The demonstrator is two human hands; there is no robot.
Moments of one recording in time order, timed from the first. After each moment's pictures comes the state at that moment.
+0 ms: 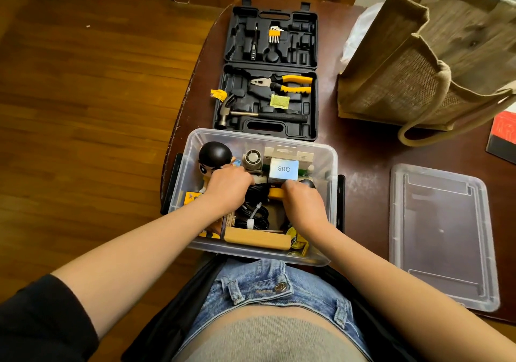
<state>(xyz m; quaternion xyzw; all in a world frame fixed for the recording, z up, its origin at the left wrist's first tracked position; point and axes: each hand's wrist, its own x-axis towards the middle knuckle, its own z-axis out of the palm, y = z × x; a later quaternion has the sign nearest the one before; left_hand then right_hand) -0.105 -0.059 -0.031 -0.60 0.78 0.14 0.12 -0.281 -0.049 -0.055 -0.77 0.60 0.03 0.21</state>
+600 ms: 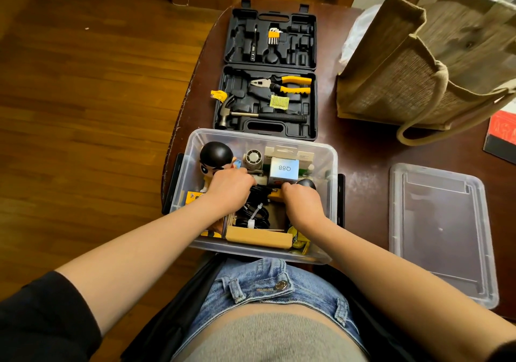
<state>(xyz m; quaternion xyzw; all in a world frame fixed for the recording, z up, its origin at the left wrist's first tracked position) -0.104 -0.057 -0.032 -0.58 0.79 0.13 0.14 -0.277 -0.051 -0.054 -0.80 0.57 0.11 0.16</state>
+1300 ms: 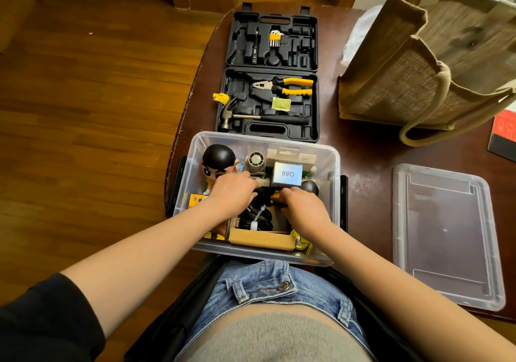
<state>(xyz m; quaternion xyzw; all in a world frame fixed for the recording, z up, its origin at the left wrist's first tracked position) -0.101 -0.057 -0.044 -0.58 0.79 0.16 0.13 -0.279 -0.045 -0.046 -0.80 0.55 0.10 0.21</state>
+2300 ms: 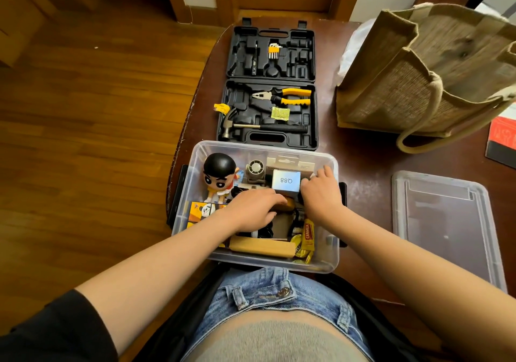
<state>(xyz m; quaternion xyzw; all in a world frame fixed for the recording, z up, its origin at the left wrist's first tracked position) -0.128 -0.051 -0.033 -0.49 0.82 0.29 0.06 -0.296 -0.082 -0.025 -0.82 0.51 0.25 0.00</state>
